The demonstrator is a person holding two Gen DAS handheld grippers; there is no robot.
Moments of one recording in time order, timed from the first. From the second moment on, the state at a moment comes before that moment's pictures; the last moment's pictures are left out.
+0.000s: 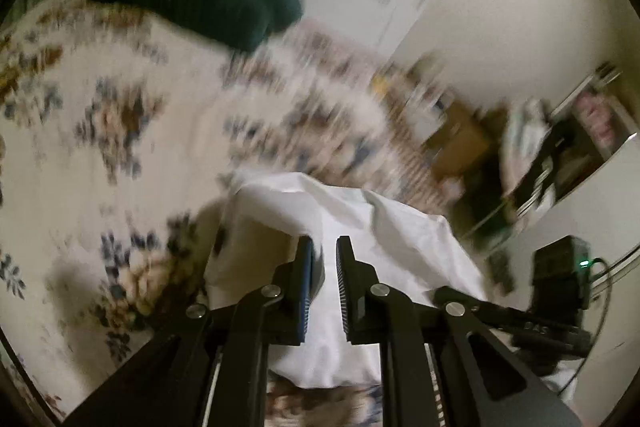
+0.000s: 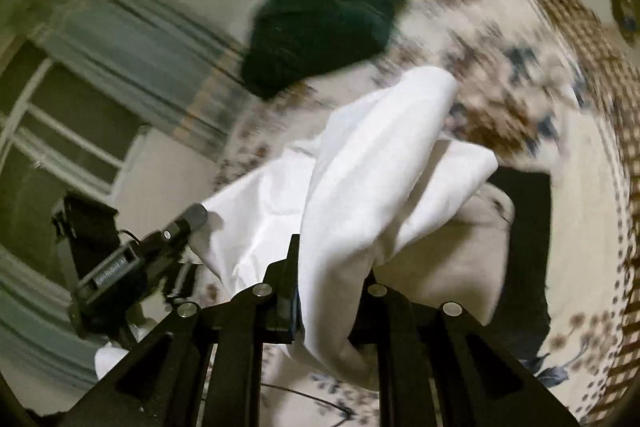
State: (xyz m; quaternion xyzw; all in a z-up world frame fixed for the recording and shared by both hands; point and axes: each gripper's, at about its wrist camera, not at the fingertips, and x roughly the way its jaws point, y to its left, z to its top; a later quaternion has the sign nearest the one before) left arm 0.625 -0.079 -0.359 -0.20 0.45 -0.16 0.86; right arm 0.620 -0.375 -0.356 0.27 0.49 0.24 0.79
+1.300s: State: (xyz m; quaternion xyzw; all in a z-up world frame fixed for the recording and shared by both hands) left arm 0.746 -0.105 -0.458 -0.06 0.60 -0.08 0.80; right arm 0.725 -0.384 -0.463 0.17 0.57 0.04 0.81
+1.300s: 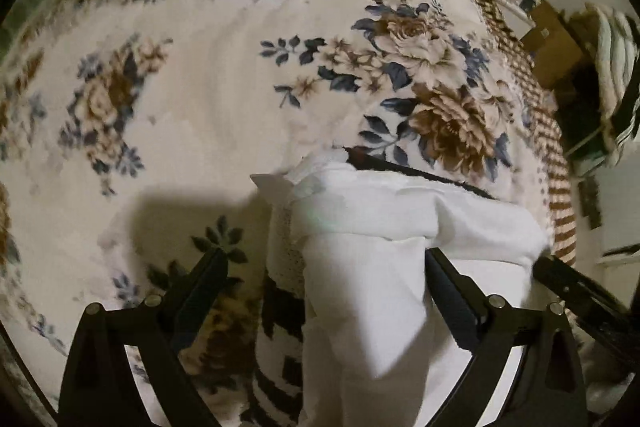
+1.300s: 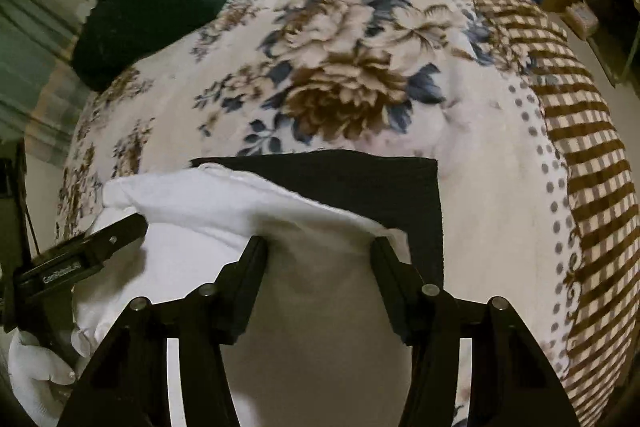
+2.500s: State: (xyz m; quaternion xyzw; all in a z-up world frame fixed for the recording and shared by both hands) left arm 0.384 -0.099 -0.165 0.03 0.40 -0.08 0.91; right arm 0.335 -0.298 -0.159 0.03 0.39 -0.10 0.91
